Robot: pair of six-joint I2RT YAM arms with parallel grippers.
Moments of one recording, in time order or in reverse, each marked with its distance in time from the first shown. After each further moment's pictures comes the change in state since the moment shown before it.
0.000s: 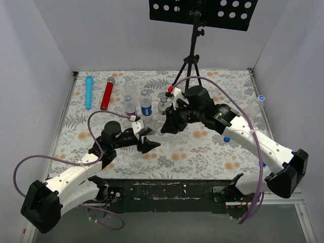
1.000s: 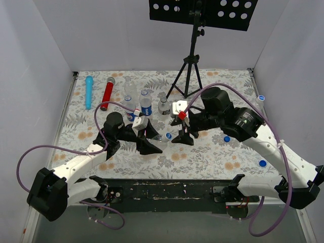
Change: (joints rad) left arm 0.024 0.149 0.093 0.090 0.427 -0.140; right arm 0.047 -0.169 0.087 -0.209 -0.088 -0.584
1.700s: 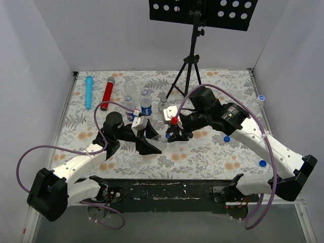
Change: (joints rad) left arm 0.003 0.000 0.006 0.004 0.044 -0.006; right arm 0.000 0.115 0.005 -0.053 -0.134 -0.224
